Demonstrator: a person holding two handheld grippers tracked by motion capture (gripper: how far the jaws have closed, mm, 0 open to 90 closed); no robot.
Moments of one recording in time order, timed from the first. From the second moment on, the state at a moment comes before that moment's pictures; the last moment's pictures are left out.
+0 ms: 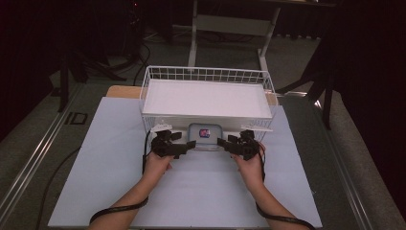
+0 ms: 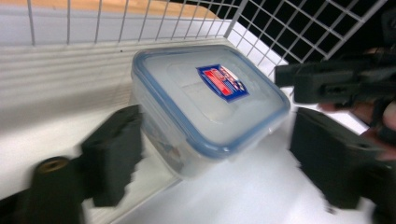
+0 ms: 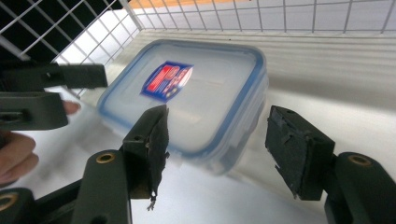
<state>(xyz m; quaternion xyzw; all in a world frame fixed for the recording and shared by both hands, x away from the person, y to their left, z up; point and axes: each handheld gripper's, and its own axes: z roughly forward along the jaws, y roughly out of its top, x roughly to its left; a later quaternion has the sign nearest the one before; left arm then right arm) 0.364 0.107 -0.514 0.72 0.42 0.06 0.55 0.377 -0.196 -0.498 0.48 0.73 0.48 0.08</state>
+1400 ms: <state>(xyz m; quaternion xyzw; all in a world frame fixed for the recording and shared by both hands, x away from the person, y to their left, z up) 0.259 0.141 -0.511 0.76 0.34 0.10 0.54 0.351 -0.141 -0.513 0.41 0.79 0.45 0.07</state>
